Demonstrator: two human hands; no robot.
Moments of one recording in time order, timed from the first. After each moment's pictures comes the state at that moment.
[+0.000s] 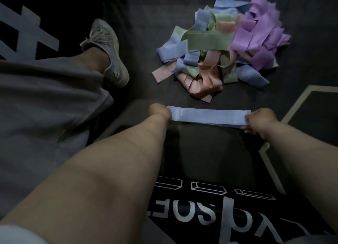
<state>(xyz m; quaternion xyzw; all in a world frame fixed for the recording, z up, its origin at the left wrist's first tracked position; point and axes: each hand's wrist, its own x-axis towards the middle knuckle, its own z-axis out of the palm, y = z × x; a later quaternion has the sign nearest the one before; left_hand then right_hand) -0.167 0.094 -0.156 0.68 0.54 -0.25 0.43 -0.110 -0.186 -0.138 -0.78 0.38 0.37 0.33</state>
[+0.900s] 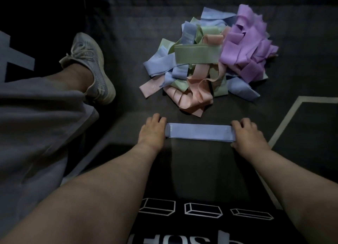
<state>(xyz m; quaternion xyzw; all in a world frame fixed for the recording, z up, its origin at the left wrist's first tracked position) -0.176 0.097 -0.167 0.94 0.10 -0.32 0.10 -0.120 -0.195 -0.153 -0.92 -0.09 0.38 -0.03</state>
